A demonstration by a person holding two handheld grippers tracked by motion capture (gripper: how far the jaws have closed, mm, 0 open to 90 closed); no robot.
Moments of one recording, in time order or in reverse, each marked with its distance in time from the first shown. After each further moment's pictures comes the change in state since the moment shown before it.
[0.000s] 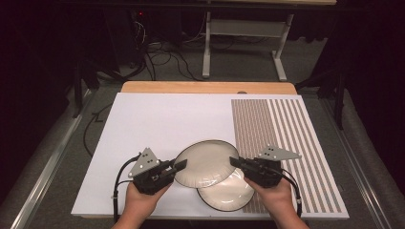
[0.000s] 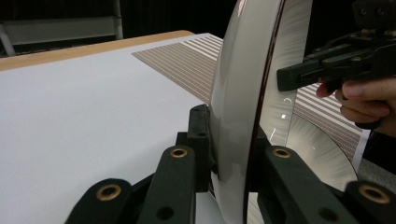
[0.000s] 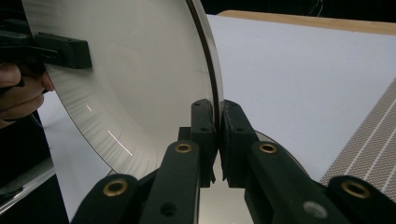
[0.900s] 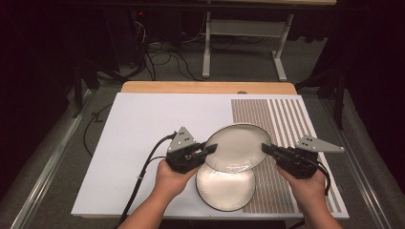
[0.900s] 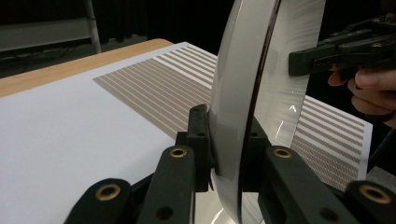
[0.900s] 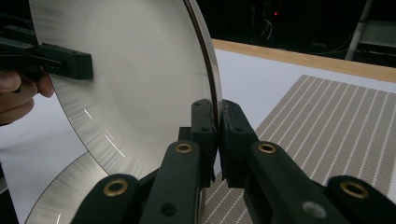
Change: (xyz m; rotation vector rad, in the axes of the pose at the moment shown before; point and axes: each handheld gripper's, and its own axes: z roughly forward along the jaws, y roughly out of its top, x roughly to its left) left arm -0.019 0.051 0.075 0.031 -0.072 0.037; right arm -0.045 0.019 -0.064 -0.066 -0.139 -0.023
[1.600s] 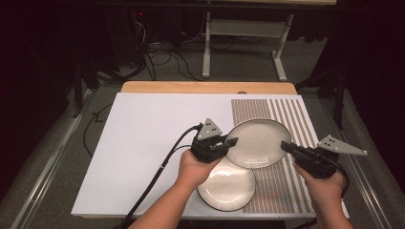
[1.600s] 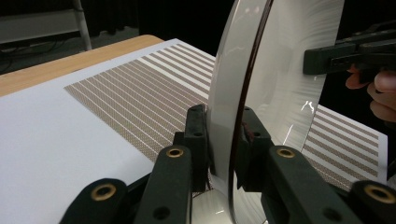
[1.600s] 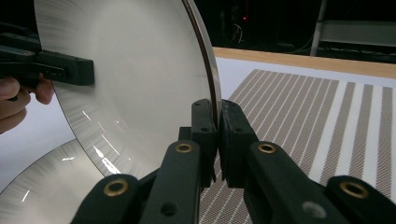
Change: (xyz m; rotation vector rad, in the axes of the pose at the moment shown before) left arm -0.009 0.017 0.060 0.043 -0.012 0.013; right arm -0.037 -0.013 -0.027 -0.037 -0.097 0.063
